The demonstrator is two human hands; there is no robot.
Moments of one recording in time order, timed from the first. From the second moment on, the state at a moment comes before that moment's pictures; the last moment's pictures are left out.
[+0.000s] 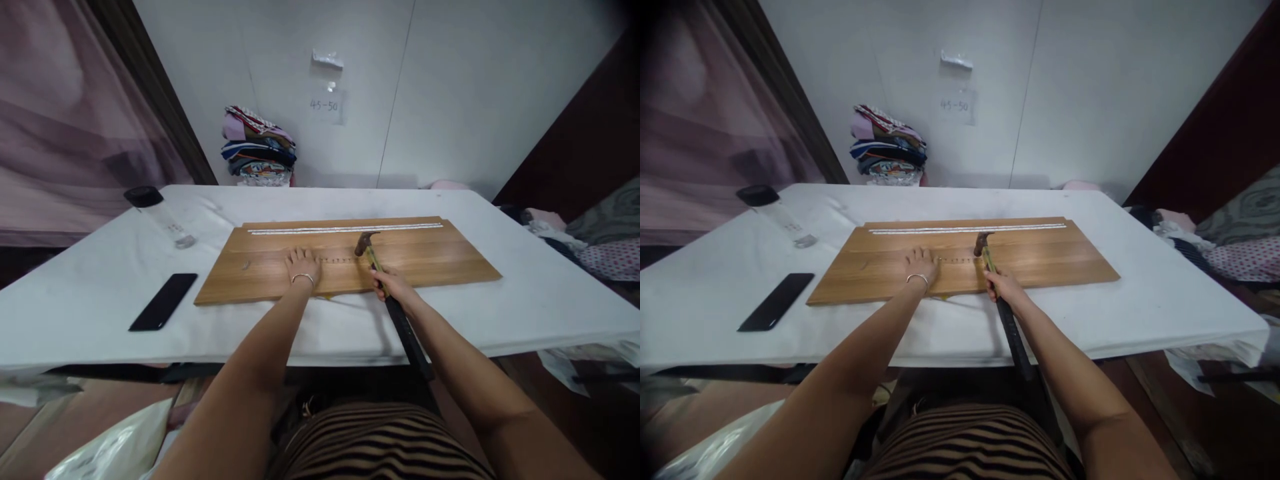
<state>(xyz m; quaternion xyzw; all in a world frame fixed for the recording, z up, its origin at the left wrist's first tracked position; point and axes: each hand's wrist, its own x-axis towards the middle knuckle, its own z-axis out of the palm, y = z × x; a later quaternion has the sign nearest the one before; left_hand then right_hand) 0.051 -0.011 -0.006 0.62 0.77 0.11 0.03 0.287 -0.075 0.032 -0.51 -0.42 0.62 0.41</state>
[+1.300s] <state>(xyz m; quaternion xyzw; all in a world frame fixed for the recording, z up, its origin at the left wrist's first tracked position) 0.052 -0.012 0.000 0.72 0.66 0.18 0.11 0.283 -0.074 0.030 -0.54 -0.46 0.59 0.38</state>
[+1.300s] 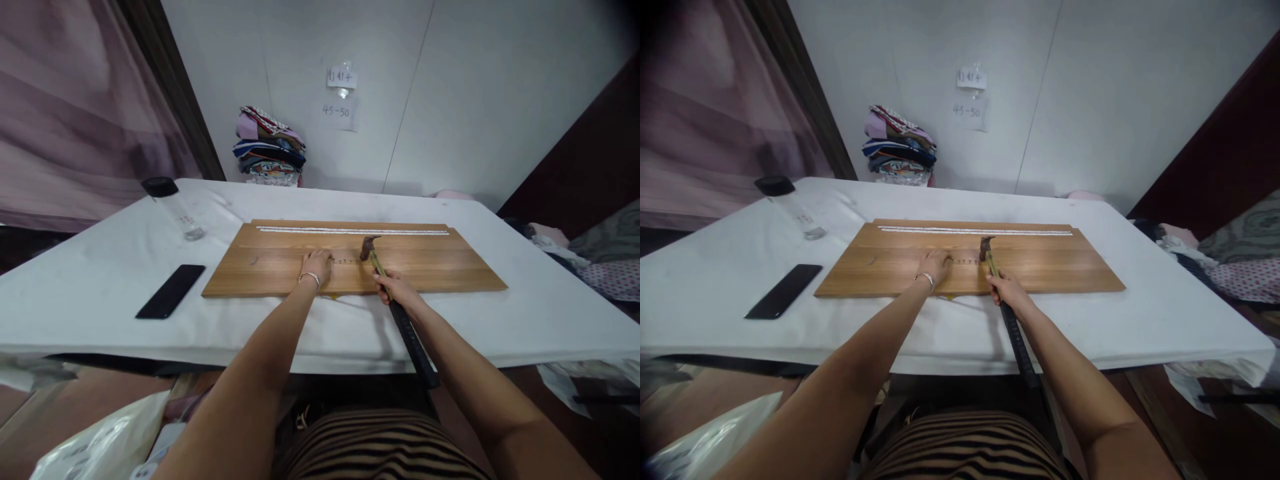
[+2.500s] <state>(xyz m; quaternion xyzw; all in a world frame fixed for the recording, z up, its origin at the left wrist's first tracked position) 0.054 -0.011 0.001 0.69 0.70 0.15 0.07 0.279 -0.072 0.037 -0.55 -0.47 0.58 0.37</state>
